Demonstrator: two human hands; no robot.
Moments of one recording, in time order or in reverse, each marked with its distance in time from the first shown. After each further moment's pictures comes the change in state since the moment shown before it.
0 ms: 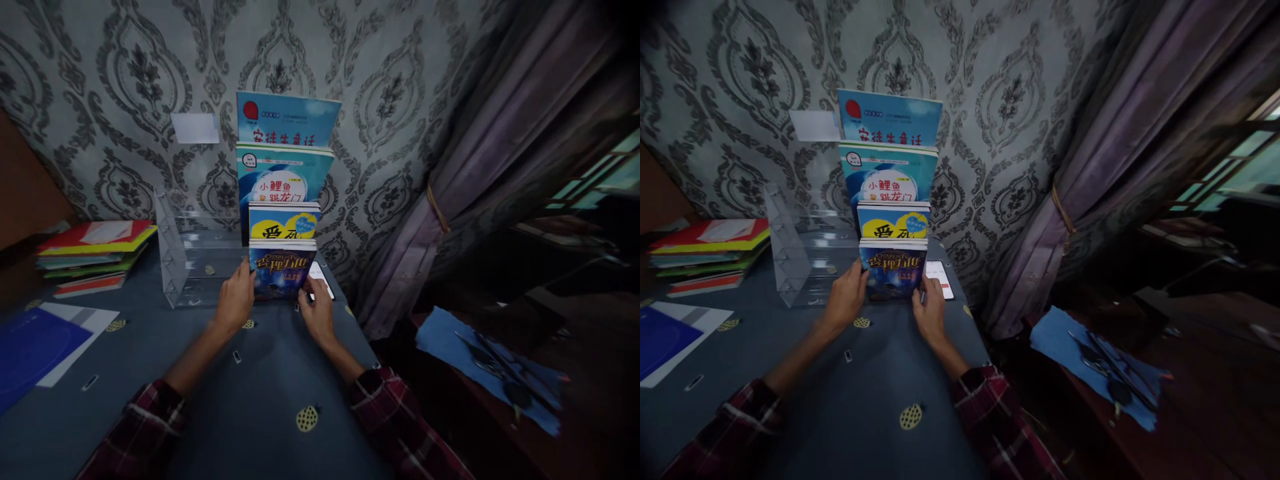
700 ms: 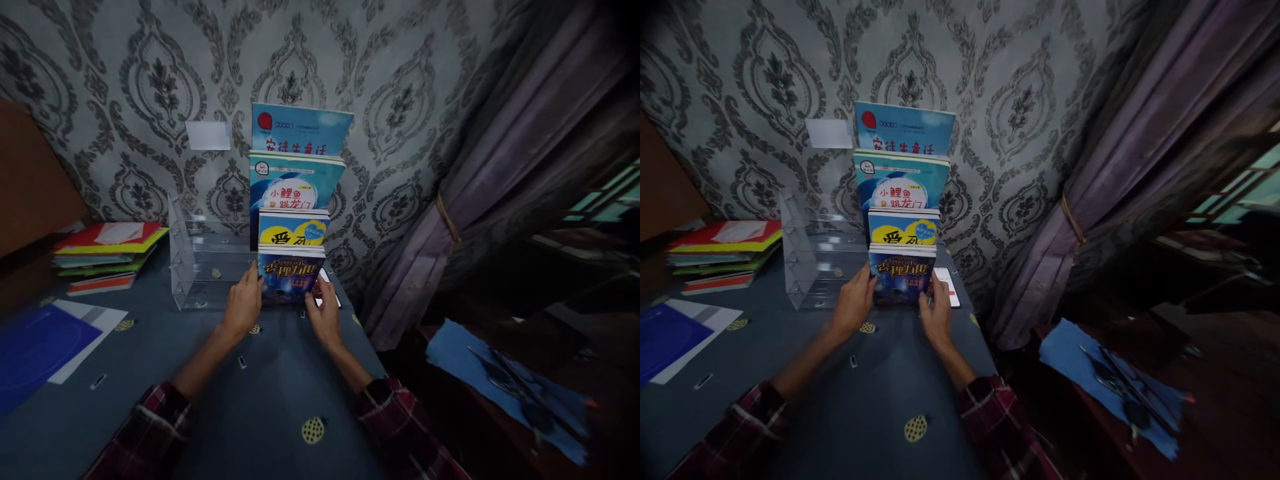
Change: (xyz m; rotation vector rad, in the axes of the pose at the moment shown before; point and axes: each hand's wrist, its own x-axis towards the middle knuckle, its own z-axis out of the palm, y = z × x) left_hand -0.001 -0.002 0.005 -0.042 0.013 -0.004; right_hand 0.007 0.001 0.008 0.115 0.074 0.044
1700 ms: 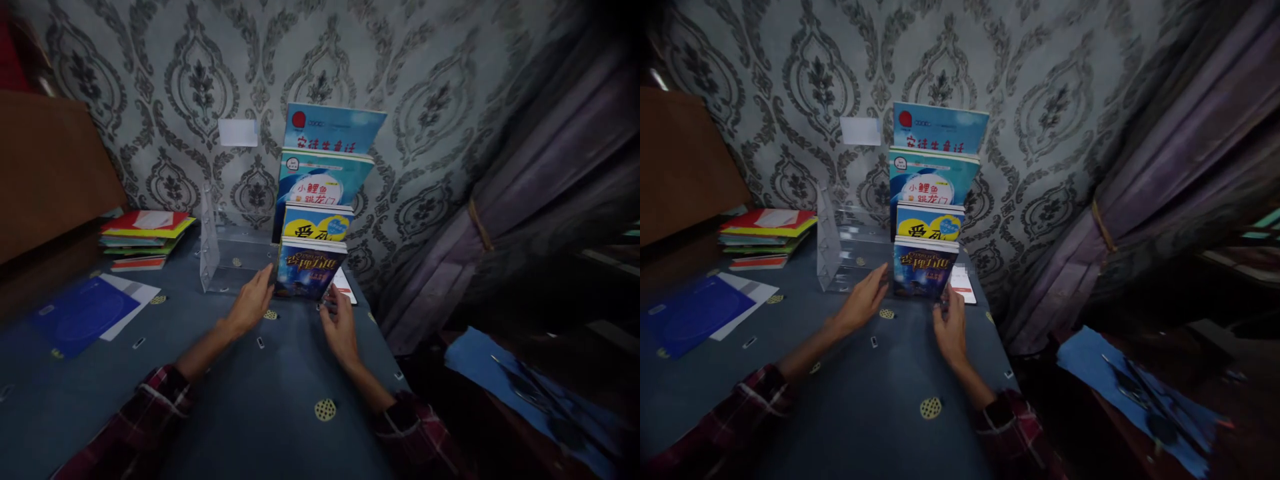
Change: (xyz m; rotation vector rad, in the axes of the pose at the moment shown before) left_hand -0.034 -0.034 -0.019 -0.160 -0.095 0.158; right_hand -0.042 -0.006 -0.009 -0.019 -0.086 0.073
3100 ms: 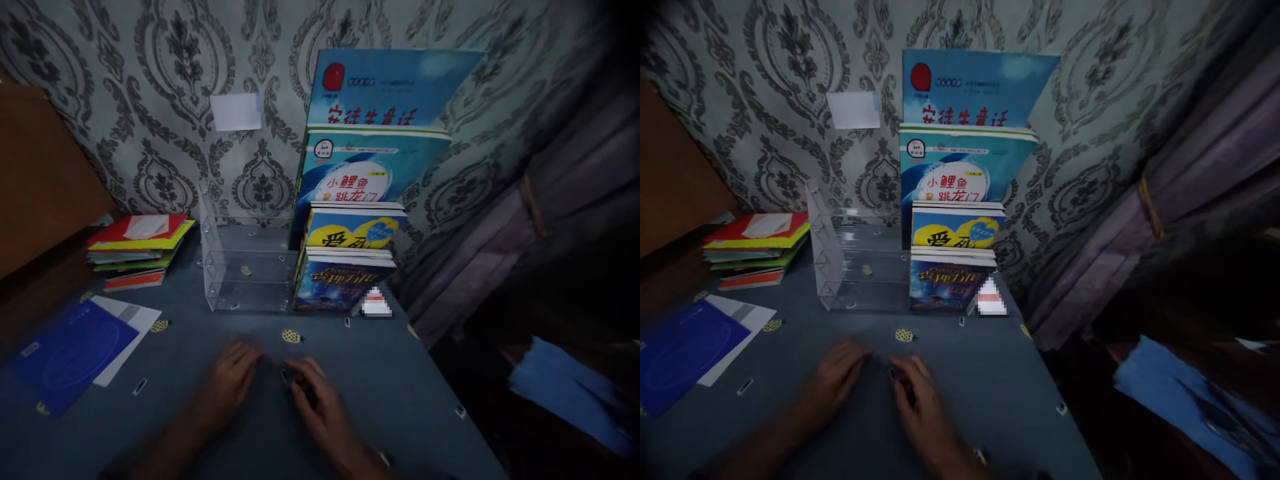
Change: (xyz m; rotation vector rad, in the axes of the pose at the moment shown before) left_hand -0.098 -0.036 -0.038 0.037 -0.108 0.099; right_hand -0.078 -0.070 0.046 0.260 -0.476 0.124
